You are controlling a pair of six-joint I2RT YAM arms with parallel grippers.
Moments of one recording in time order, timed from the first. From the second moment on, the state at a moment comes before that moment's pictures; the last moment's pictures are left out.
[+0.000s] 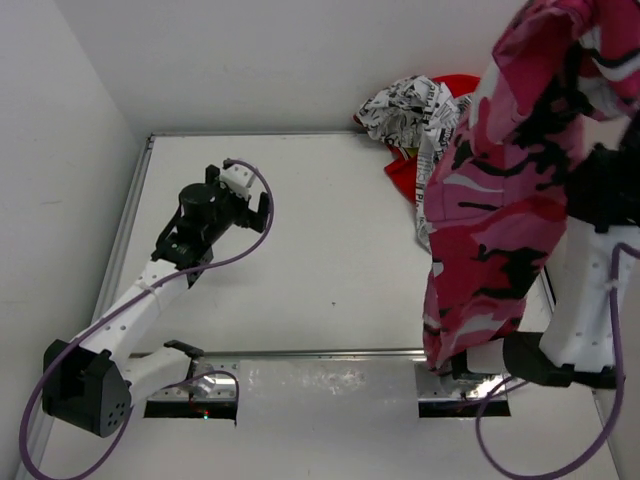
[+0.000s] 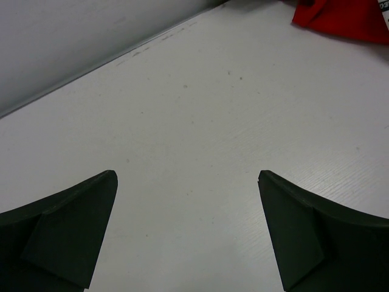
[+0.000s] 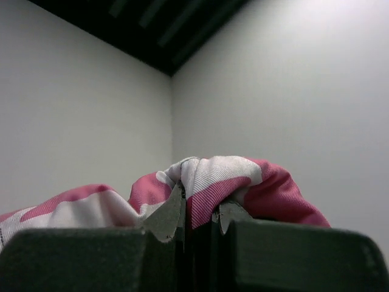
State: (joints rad) left arm -0.31 1.06 0.77 0.04 0.12 0.18; right arm -0.13 1.36 2.15 0.65 -0.17 0.83
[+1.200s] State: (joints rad) left arm -0.34 1.30 0.91 -0.14 0.13 0.20; right arm 0.37 1.68 1.41 -0.51 0.27 0.05
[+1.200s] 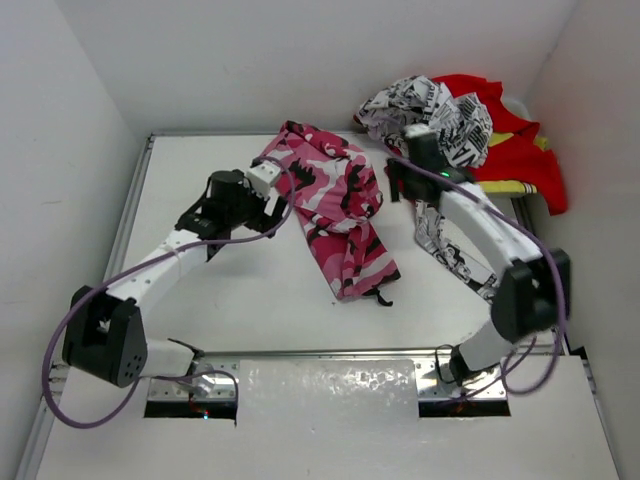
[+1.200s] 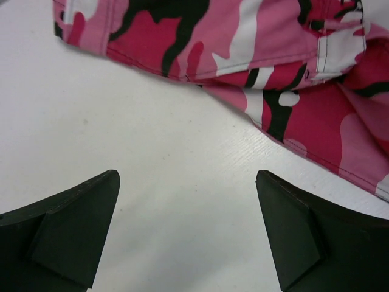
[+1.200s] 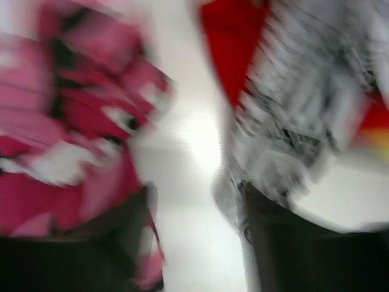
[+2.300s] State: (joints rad) left arm -0.39 1.35 0.85 -0.11 0.05 0.24; right arm 0.12 2.01 2.03 -0.50 0.25 -0.11
